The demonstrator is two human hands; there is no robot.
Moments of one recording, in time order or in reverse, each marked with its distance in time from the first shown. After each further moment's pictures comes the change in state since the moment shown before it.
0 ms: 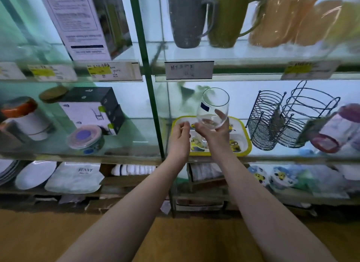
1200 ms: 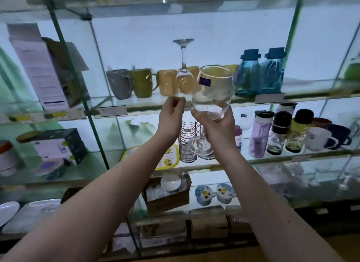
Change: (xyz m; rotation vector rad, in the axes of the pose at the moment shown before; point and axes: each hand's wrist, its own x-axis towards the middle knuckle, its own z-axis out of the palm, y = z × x) left_hand -0.171 0.171 0.175 0.062 -0.095 0.530; right_hand -0.149 -0.245 -0.178 -0.020 0.073 -0.392
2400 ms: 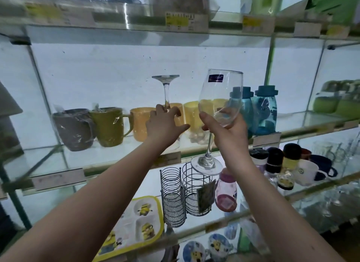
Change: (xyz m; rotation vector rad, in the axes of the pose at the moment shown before) left_hand 0.193 -0.033 0.043 0.823 -0.132 0.321; right_hand 0.143 0.001 0.014 -0.259 0.182 -0.218
